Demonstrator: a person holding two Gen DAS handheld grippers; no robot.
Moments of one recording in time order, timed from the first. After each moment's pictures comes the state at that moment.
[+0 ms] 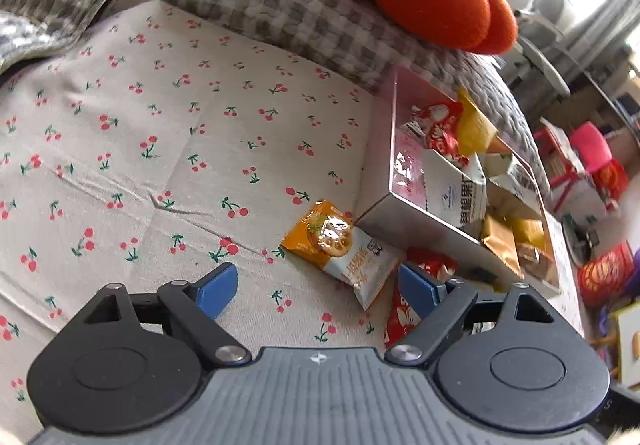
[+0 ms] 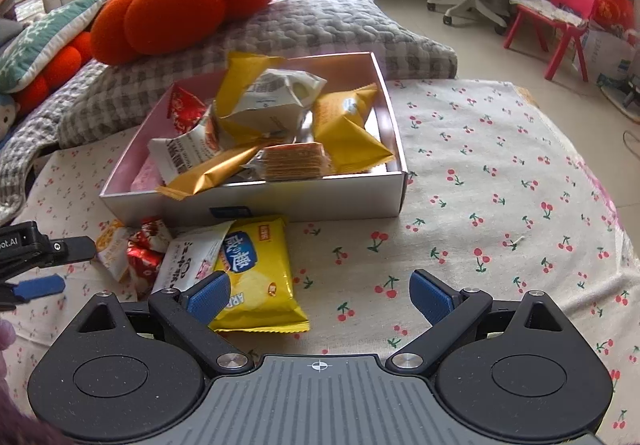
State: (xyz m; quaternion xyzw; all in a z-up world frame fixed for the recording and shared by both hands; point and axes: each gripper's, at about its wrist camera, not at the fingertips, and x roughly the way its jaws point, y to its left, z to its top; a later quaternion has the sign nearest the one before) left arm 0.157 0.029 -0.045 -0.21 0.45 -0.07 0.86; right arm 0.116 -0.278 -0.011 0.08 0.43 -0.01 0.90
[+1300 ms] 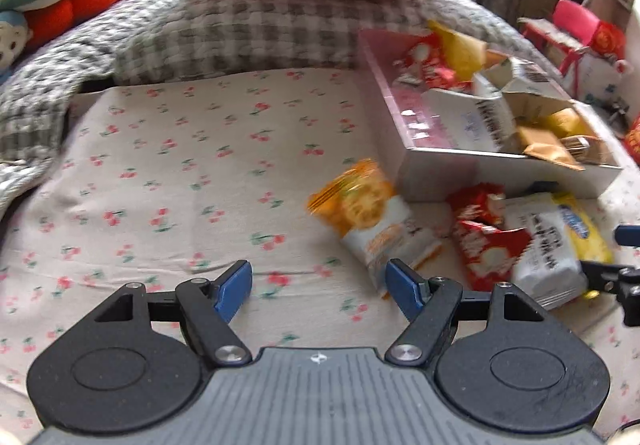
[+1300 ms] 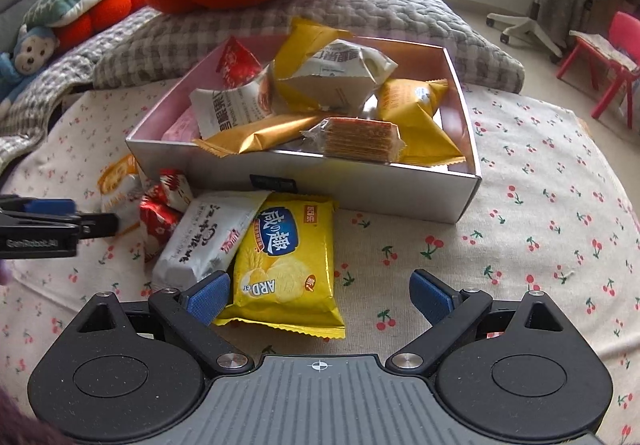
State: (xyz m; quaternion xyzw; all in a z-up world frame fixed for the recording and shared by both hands) left arm 0.158 0.021 -0.050 0.03 0.43 -0.10 0.90; right arm 0.128 -0.248 -0.032 -0.01 0.44 0.06 0.90
